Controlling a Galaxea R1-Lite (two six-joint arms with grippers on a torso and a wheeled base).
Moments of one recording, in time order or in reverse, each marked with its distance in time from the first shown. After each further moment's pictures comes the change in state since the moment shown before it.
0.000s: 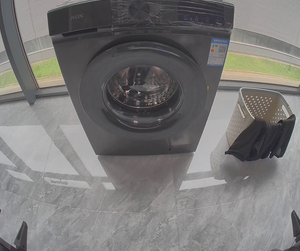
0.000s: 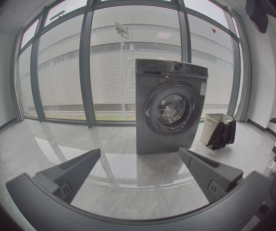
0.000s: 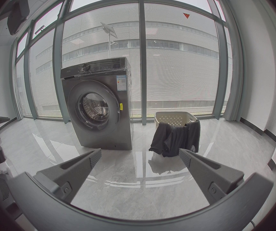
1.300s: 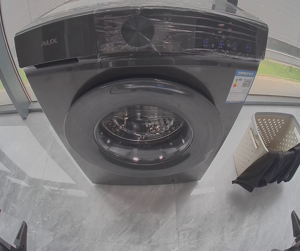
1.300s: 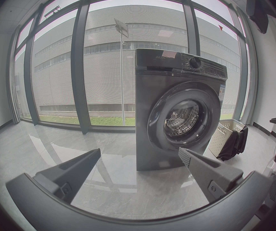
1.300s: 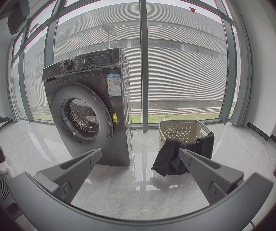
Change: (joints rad) left arm -0.002 0.000 0.000 0.000 0.002 0.000; right arm -0.002 0.000 0.000 0.000 0.002 -0.001
